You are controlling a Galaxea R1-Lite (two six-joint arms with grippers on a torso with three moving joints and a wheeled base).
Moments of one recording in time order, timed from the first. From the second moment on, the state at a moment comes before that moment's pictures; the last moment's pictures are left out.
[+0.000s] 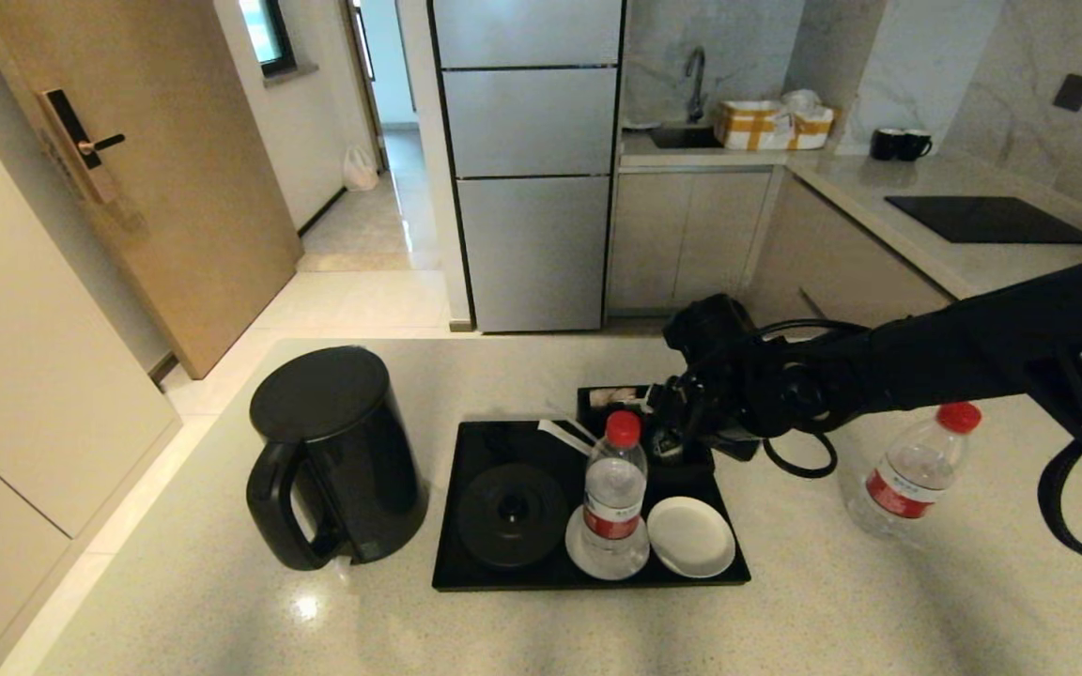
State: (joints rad) left arm 0.00 0.00 0.00 -0.01 0.00 -0.02; right arm 0.51 2.18 -1.46 0.12 -0.33 0.83
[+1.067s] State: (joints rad) left arm 0.00 0.00 0.00 -0.01 0.00 -0.02; right arm 0.54 2.28 -1.65 0.31 -0.41 0.90
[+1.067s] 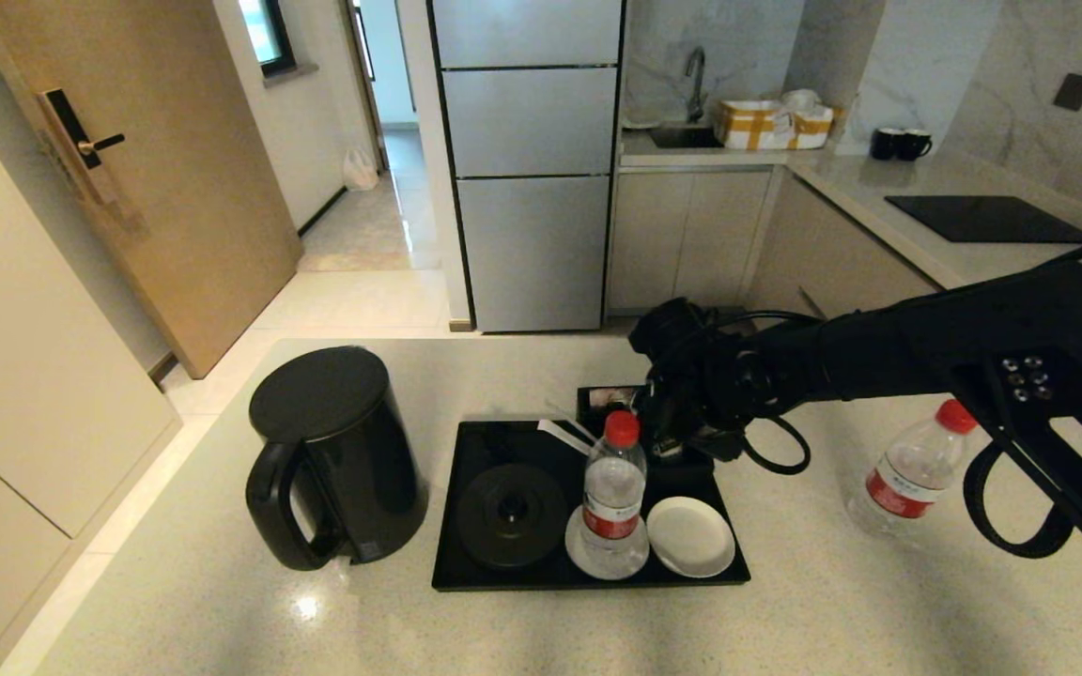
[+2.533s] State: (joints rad) left arm 0.00 0.00 0.00 -0.01 0.00 -0.02; right arm 0.54 2.38 -1.77 0.37 -0.42 0.93
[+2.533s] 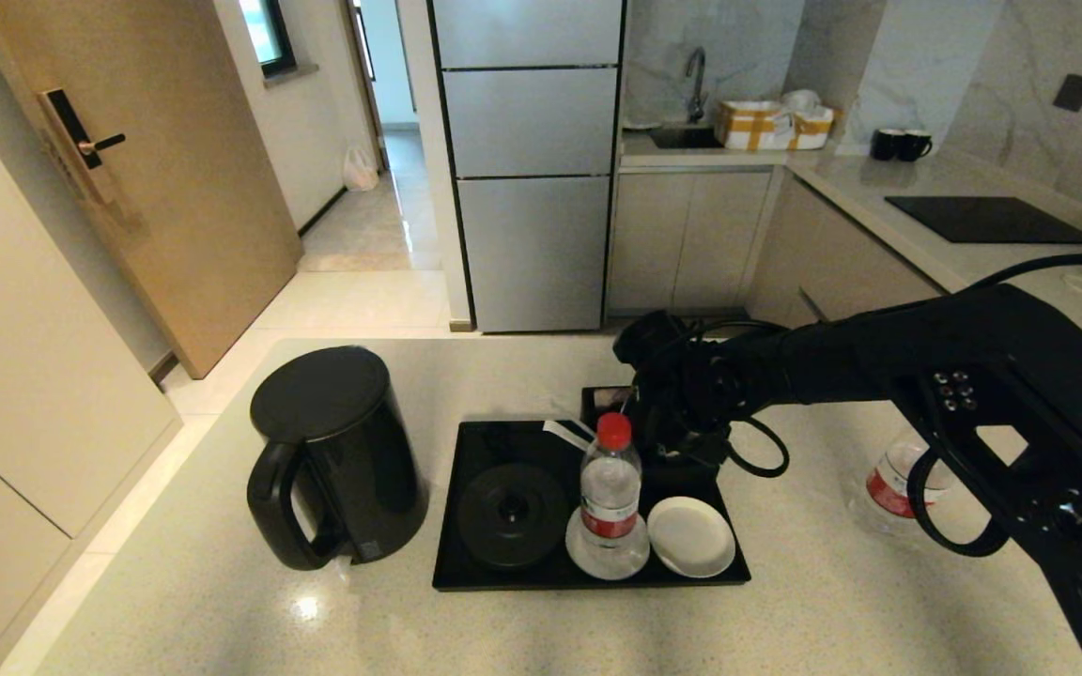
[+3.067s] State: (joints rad) left arm 0.00 0.00 0.00 0.00 0.00 -0.02; right arm 0.53 2.35 -1.75 0.33 -0.43 0.94
